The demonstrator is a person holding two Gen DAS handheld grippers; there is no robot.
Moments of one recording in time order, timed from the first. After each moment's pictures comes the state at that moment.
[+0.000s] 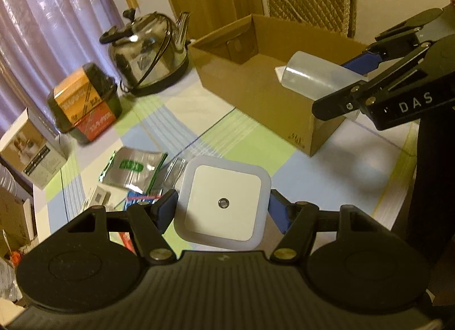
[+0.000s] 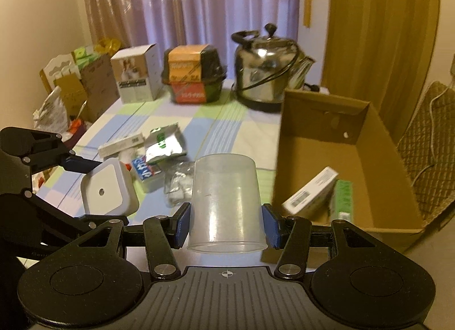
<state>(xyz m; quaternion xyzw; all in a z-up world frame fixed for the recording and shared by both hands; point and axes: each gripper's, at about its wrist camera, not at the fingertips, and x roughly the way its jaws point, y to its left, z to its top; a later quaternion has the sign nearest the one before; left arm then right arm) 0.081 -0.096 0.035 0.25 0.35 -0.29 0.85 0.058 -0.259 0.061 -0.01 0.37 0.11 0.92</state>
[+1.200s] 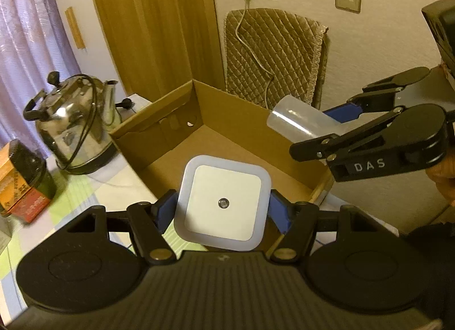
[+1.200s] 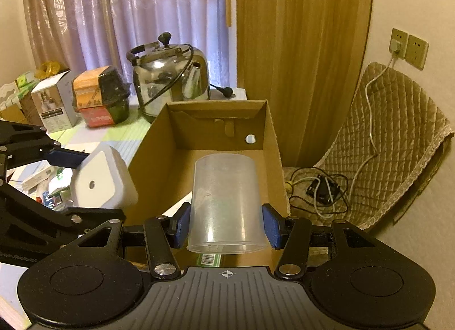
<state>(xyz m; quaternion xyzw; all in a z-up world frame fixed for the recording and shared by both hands) 0.154 -0.270 0.053 0.22 0.33 -0.37 0.84 0.111 -0.418 0.060 0.02 0.36 0.01 0.93</state>
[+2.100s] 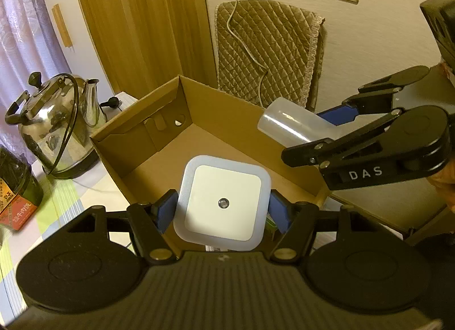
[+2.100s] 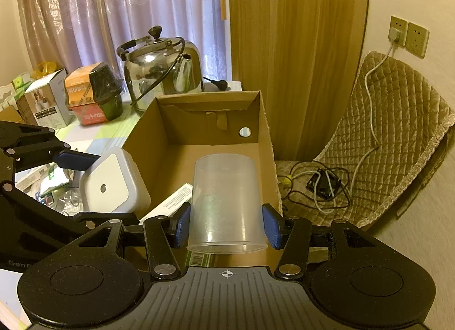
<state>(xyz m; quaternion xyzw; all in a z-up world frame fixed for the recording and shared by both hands) 0.166 -0.295 0.036 0.22 0.34 -0.38 0.83 0.120 -0.435 0.044 0.03 0.37 0.01 0.93</state>
